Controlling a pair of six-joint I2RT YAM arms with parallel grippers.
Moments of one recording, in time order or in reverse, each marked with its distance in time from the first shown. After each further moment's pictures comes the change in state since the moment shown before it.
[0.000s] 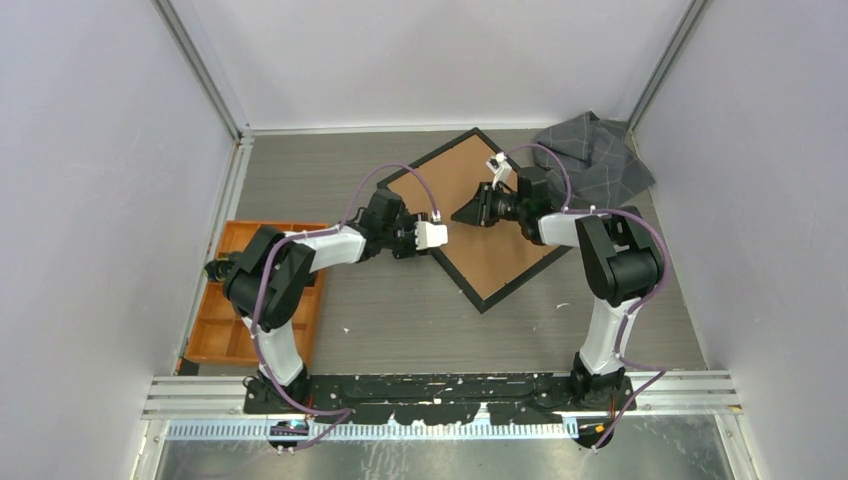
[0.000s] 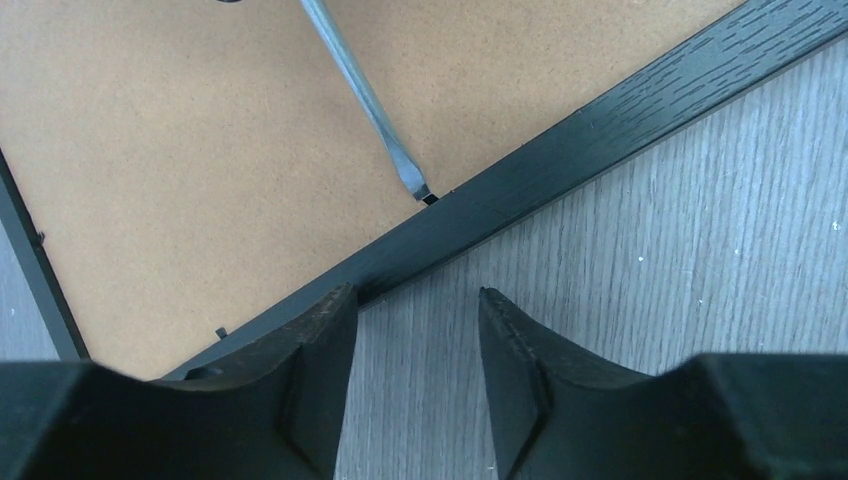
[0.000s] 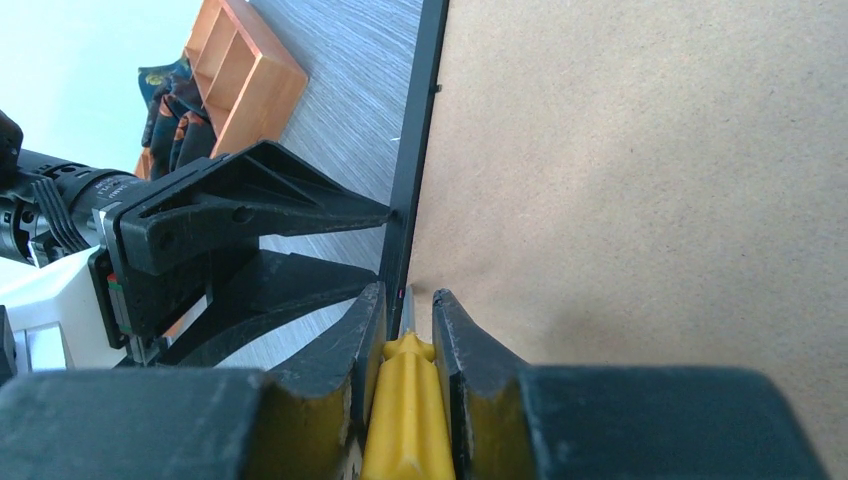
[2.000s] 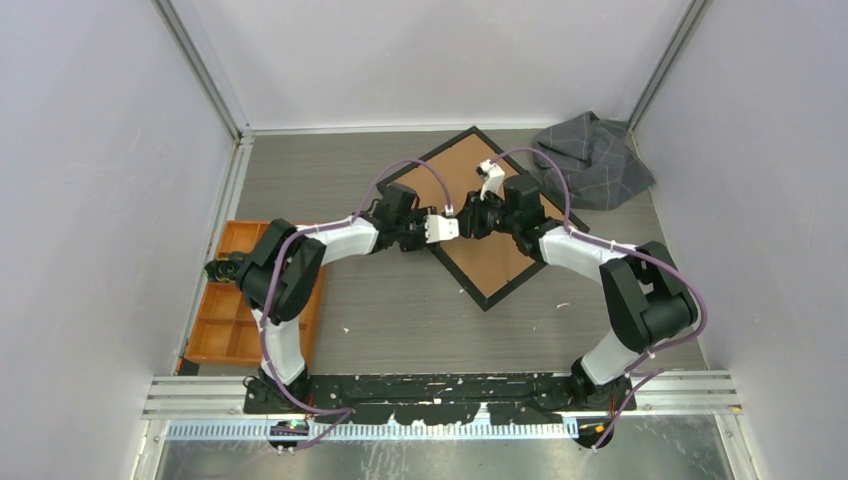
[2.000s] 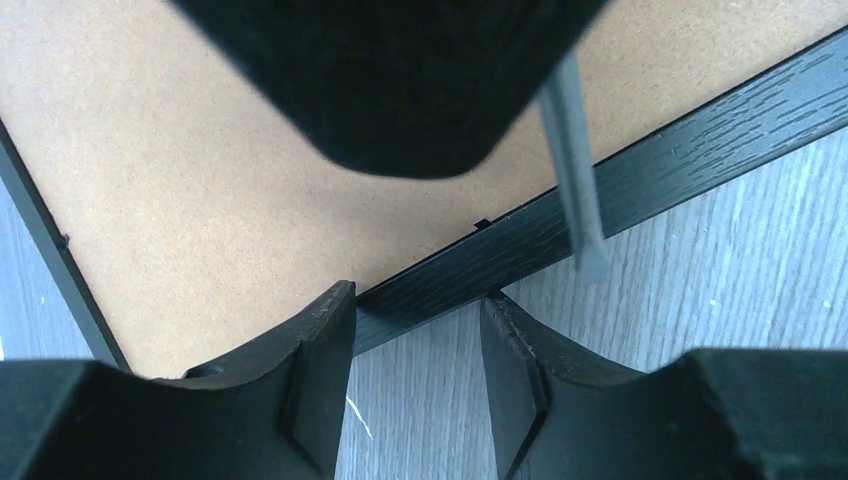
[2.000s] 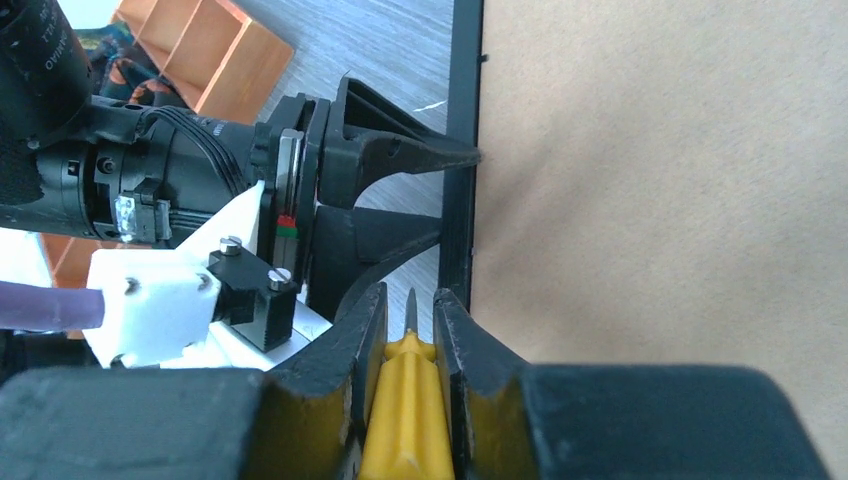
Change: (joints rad) left arm -0.045 0.079 0.145 -0.115 -0.131 -0.002; right arm 0.183 -0.309 -0.104 -0.221 0.319 -0.101
